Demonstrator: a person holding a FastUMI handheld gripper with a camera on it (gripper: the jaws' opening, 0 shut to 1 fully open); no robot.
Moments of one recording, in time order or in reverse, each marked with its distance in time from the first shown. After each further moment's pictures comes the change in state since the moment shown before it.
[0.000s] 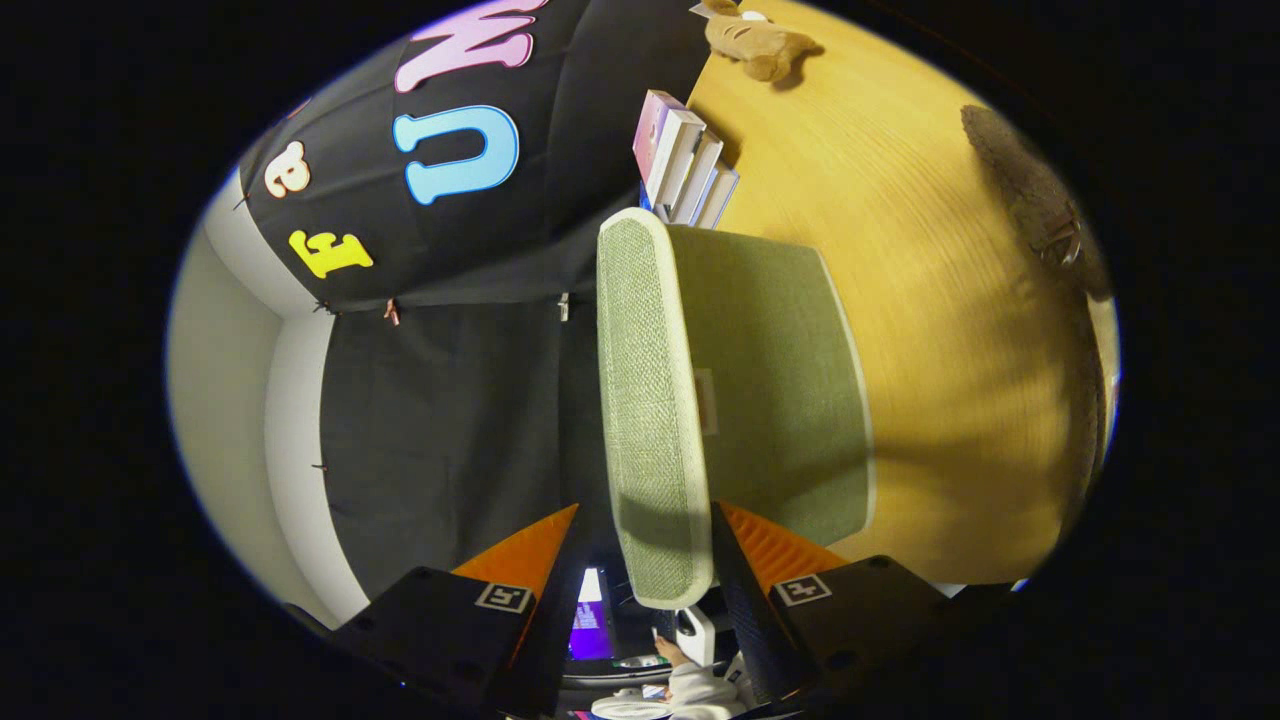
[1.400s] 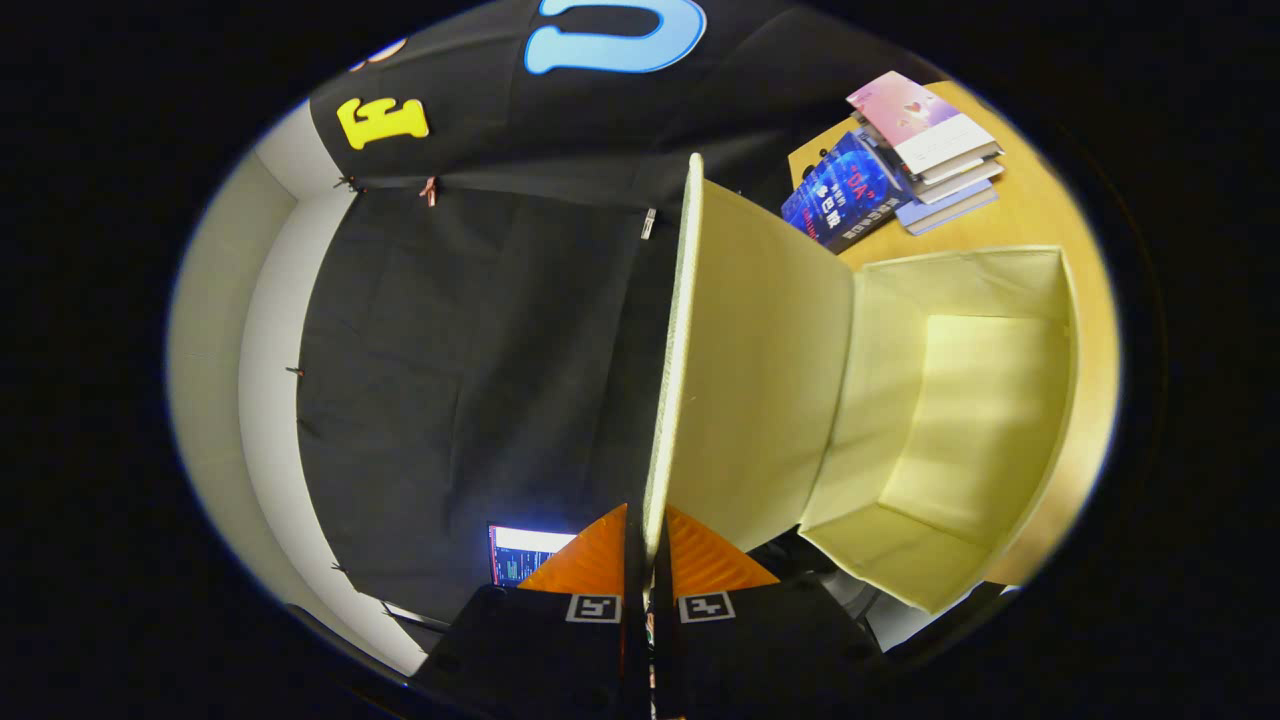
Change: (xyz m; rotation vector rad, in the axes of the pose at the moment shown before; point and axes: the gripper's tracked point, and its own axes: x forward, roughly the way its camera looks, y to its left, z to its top) arm 0.162 0.192 -0.059 -0.281 0.212 -0.061
